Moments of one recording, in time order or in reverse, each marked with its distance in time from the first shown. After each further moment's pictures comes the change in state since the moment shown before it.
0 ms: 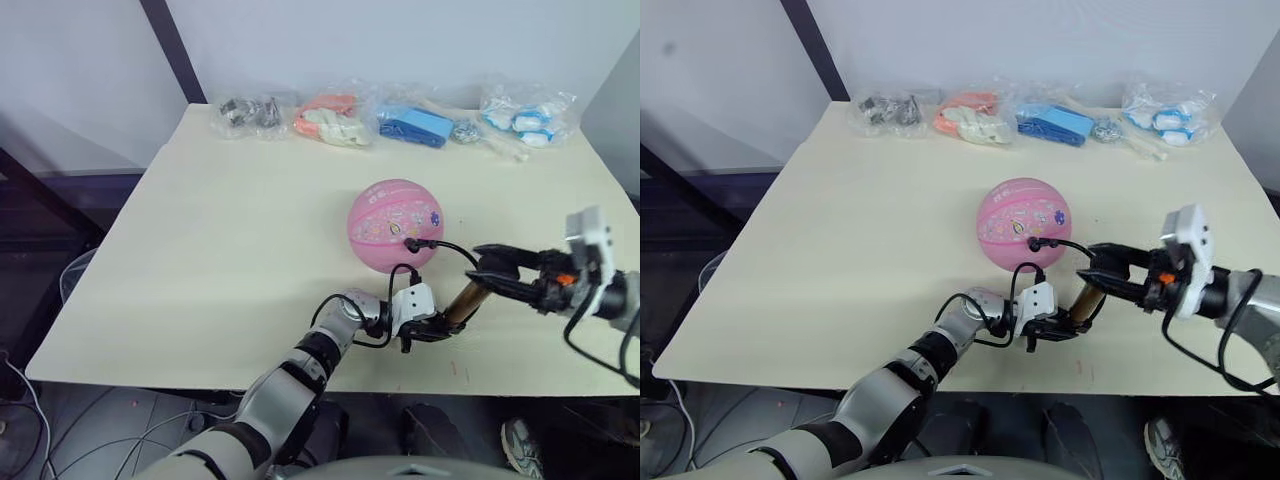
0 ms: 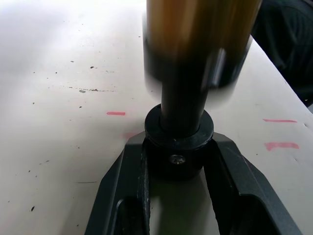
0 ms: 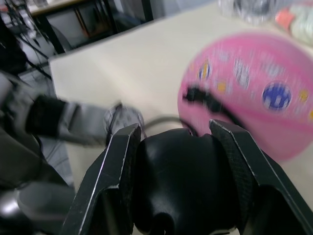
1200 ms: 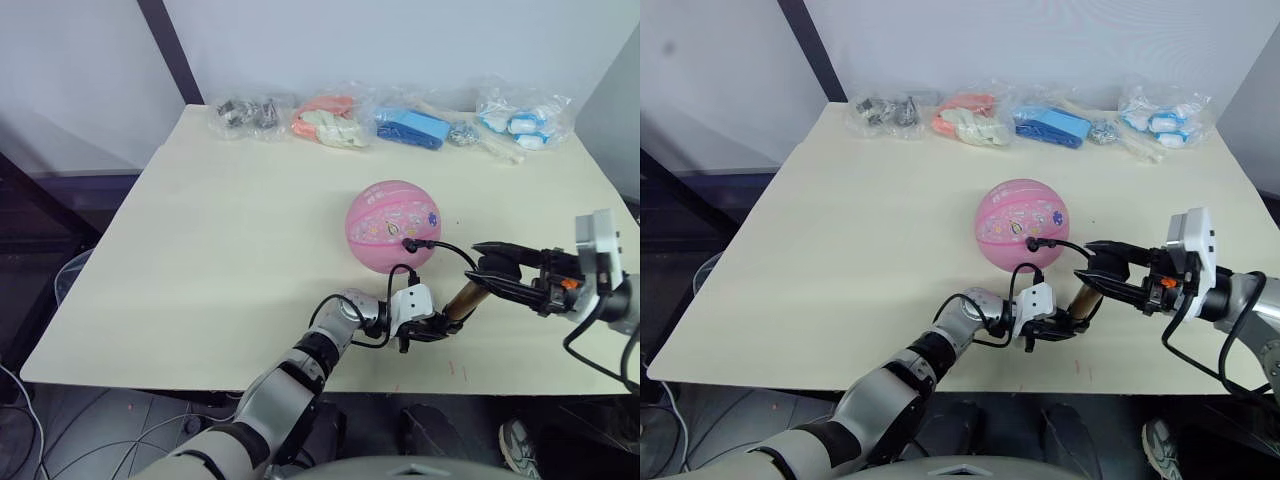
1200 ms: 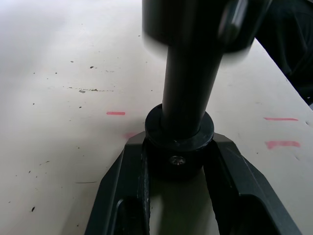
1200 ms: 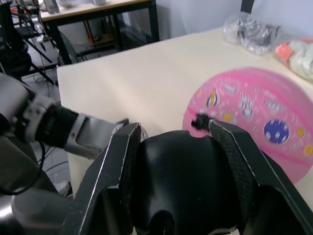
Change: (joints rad) left arm 0.004 0.013 -0.001 0.000 0.004 0.000 0.010; right arm 0.091 0.108 0.139 0.002 -0.216 -0.205 0.055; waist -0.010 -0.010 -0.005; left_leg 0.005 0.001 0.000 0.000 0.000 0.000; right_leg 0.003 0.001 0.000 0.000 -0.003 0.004
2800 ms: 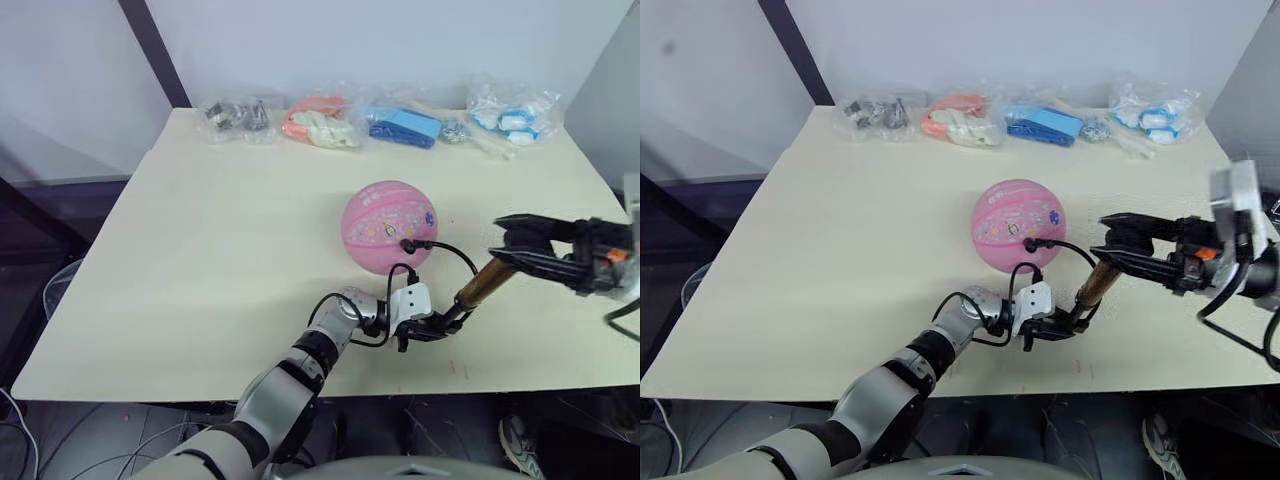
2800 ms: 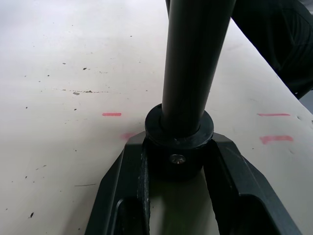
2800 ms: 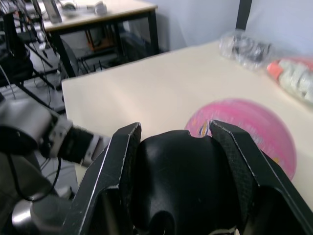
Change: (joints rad) left arm -0.004 0.003 0.001 0.002 -0.002 0.000 -0.021; right arm -0.103 -0.127 -0.157 -0.033 0.211 0.182 -0.005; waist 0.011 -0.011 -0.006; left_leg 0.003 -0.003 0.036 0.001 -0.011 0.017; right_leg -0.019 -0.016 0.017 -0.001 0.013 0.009
